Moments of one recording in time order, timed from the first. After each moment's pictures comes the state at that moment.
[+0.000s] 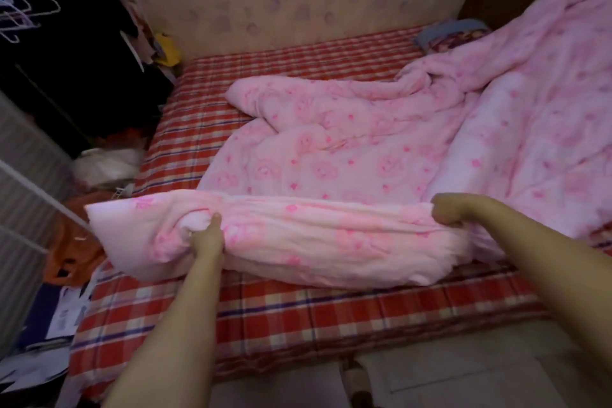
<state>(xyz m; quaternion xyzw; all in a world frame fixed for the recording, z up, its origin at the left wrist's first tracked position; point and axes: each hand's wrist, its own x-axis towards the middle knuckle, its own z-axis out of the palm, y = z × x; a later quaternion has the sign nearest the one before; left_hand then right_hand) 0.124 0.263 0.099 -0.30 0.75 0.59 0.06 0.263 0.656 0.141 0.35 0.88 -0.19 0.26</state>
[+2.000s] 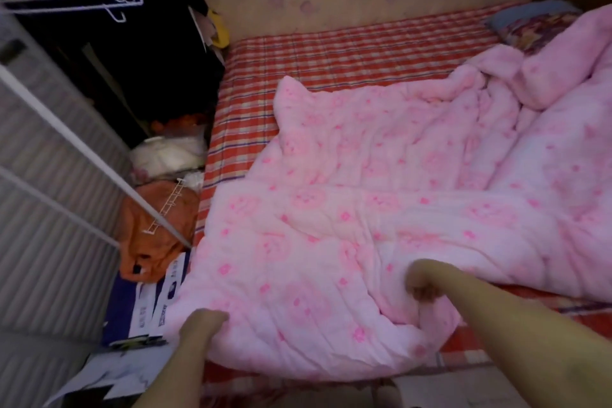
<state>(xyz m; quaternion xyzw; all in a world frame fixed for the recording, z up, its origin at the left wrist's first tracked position) 0.026 -0.036 0.003 -0.29 0.88 0.18 0.32 0.105 0.376 0.033 0.32 0.75 -0.20 0.54</state>
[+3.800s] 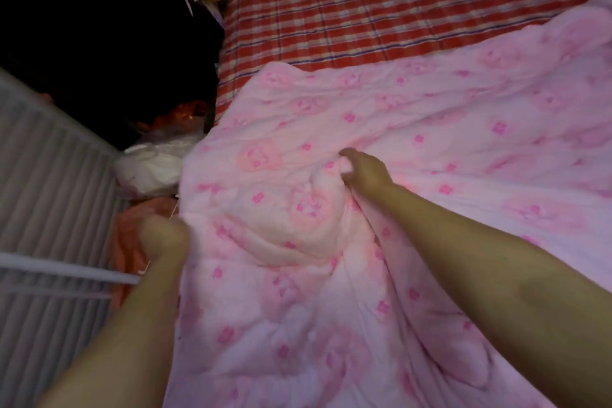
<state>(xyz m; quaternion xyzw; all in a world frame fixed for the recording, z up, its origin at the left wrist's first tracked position) -0.352 -0.018 -0.001 -0.24 0.93 0.26 -0.05 -0.313 0.341 -0.027 0.14 0.94 -0.30 0.07</state>
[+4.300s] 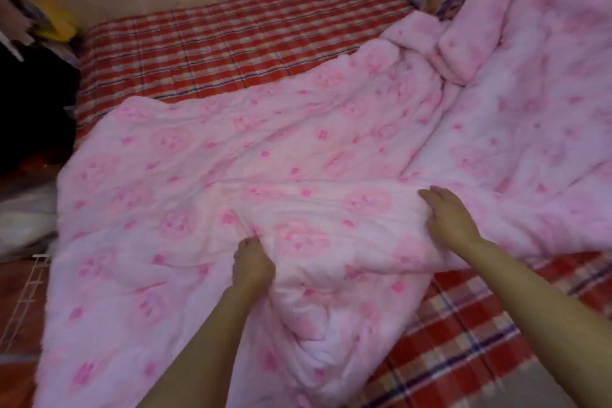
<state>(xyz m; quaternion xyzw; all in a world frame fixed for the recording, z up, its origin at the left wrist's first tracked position) -0.145 0.284 -0.038 0.11 0.94 0.20 0.25 0.053 0.612 -0.015 0.37 0.91 -0.16 0.01</state>
